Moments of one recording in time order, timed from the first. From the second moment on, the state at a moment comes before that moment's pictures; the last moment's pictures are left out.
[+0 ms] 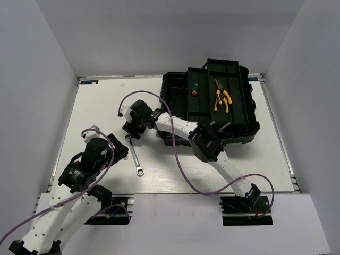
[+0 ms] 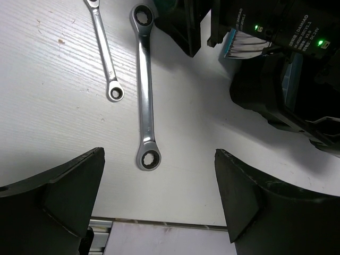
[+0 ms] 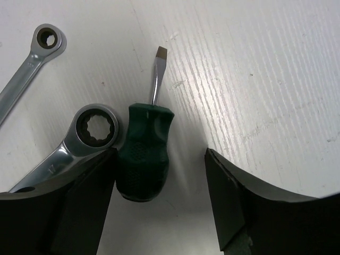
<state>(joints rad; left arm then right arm) -0.48 0.53 0.73 -0.92 -0.29 -0.89 0.95 2.52 2.15 -0.43 -0.22 -0.27</state>
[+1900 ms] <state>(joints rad) -0.32 1.29 0.71 -0.56 -0.37 -0.87 0.55 1.79 1.78 -0.82 -0.05 -0.15</state>
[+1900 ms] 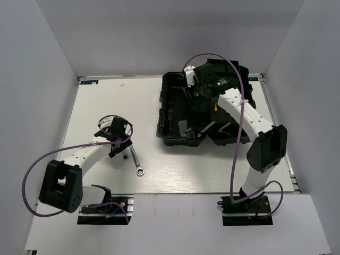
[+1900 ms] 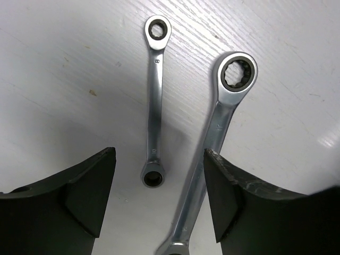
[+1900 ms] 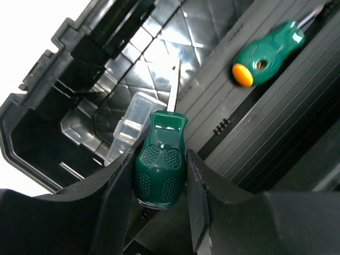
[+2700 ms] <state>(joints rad) -0.19 1.29 0.65 -0.52 -0.34 -0.91 0.49 1.80 1.69 -0.71 -0.08 -0.14</state>
